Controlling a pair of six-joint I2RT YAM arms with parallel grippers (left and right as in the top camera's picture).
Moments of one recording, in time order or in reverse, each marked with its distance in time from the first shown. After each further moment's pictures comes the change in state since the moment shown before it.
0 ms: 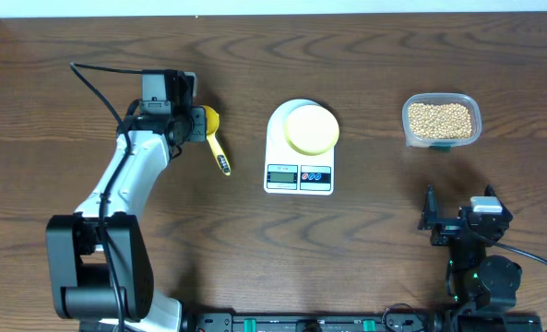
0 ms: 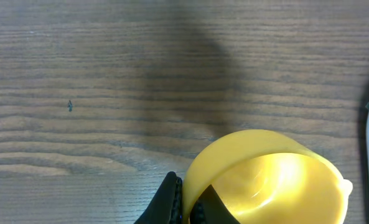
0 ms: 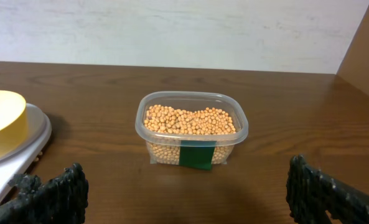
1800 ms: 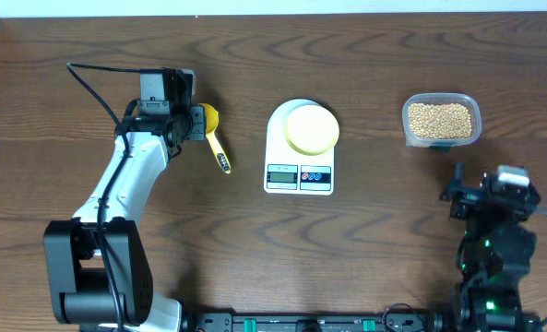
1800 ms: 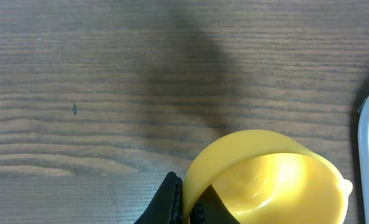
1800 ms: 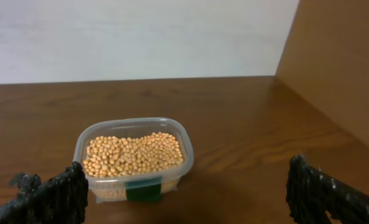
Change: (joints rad) left arm 0.000 -0.018 0.000 -0.001 0.000 -0.005; right arm -0.013 0.481 0.176 0.280 0.201 -0.005
